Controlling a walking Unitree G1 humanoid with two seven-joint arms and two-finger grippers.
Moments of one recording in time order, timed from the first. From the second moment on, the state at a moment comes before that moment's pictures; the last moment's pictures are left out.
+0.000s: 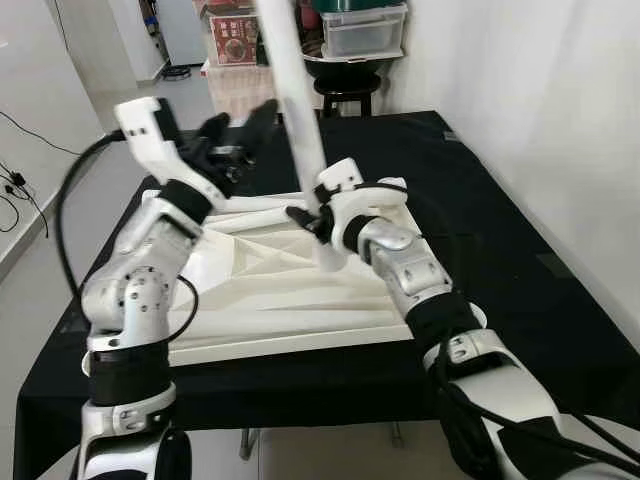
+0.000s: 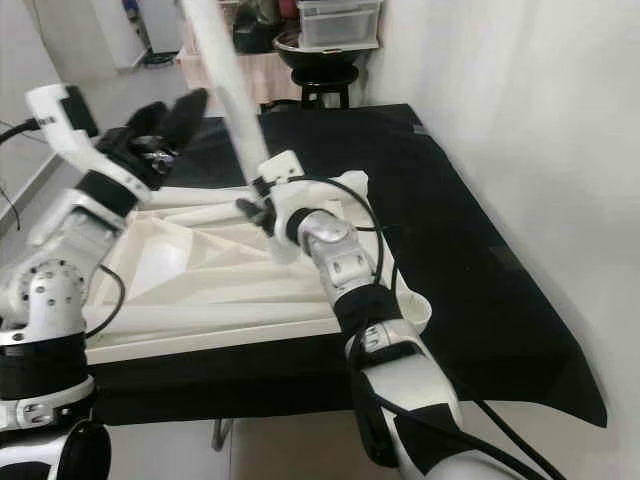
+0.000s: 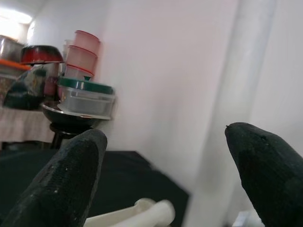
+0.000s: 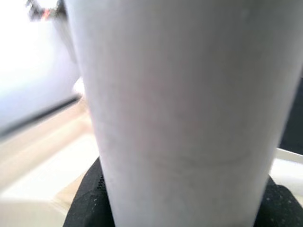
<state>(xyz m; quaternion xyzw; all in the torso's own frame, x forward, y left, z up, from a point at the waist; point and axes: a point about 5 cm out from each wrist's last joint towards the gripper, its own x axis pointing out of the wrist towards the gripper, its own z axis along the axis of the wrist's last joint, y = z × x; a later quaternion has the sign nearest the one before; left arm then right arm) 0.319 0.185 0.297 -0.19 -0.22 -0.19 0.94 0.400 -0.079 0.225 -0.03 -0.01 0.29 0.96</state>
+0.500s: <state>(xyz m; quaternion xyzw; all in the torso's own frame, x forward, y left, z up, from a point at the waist) 0.288 0.173 0.215 -0.13 -0.11 -0.19 0.97 0.353 -0.082 0.214 -0.01 -0.05 0.51 0.86</state>
